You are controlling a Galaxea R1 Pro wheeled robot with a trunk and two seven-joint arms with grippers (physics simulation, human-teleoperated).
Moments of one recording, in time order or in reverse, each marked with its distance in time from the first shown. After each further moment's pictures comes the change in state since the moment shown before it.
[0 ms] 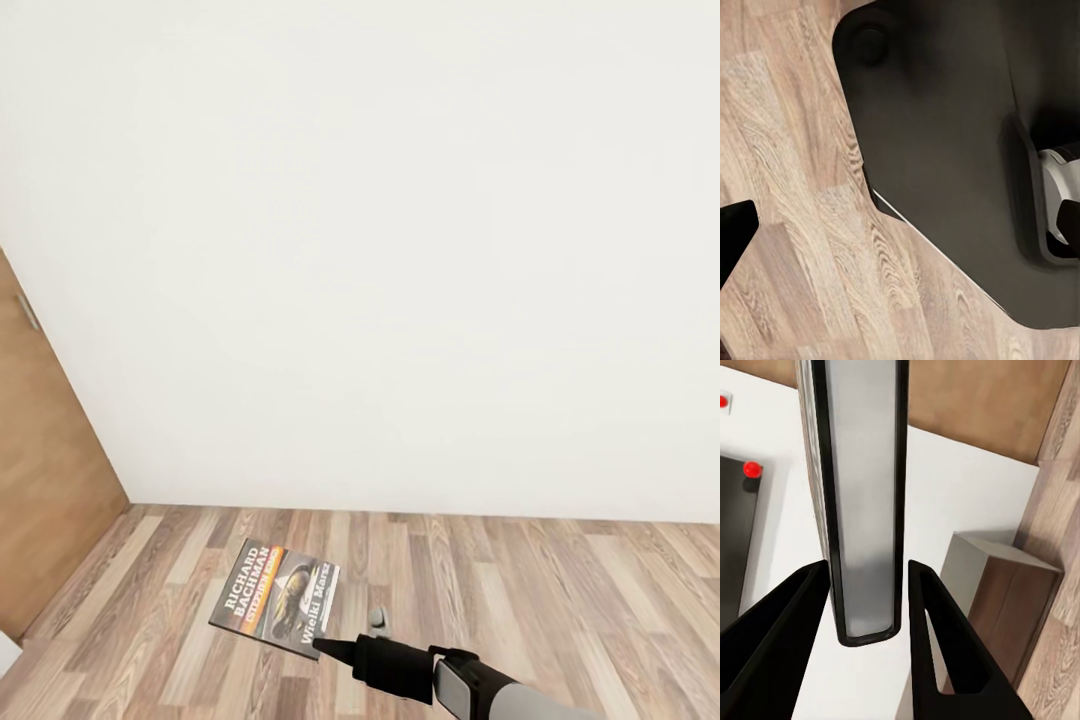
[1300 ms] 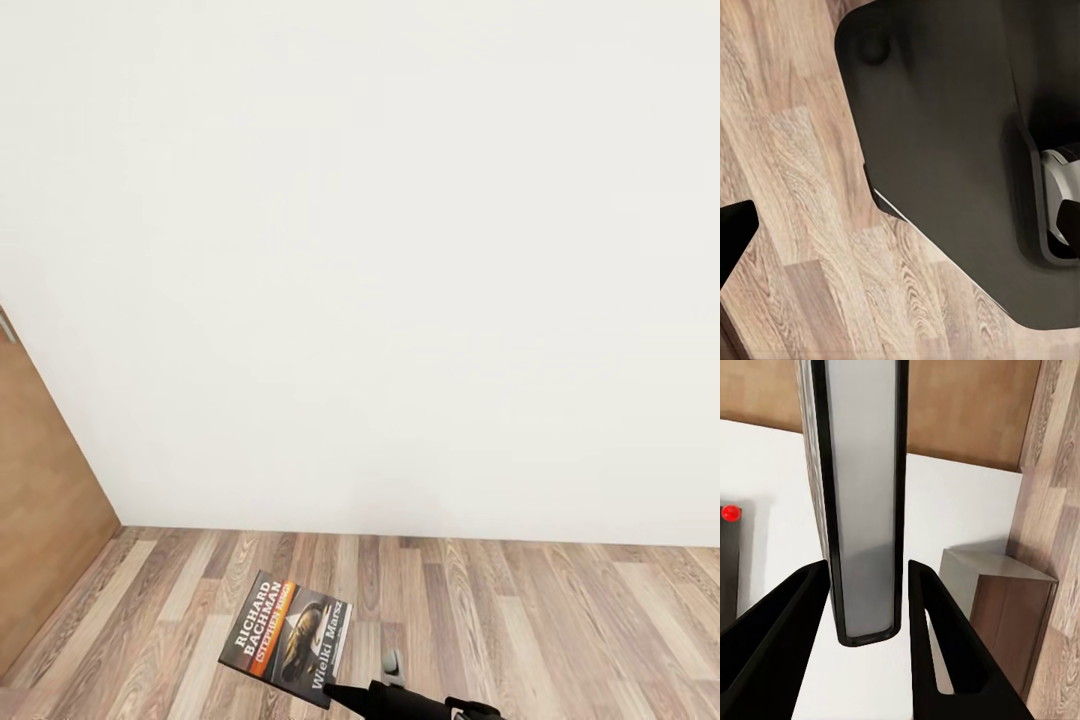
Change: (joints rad) left arm 0.001 -0.003 0.003 -0.001 0.000 0.002 0.009; right arm 0.104 -0.032 -0.008 0.000 -0.019 -0.002 0.001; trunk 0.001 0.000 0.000
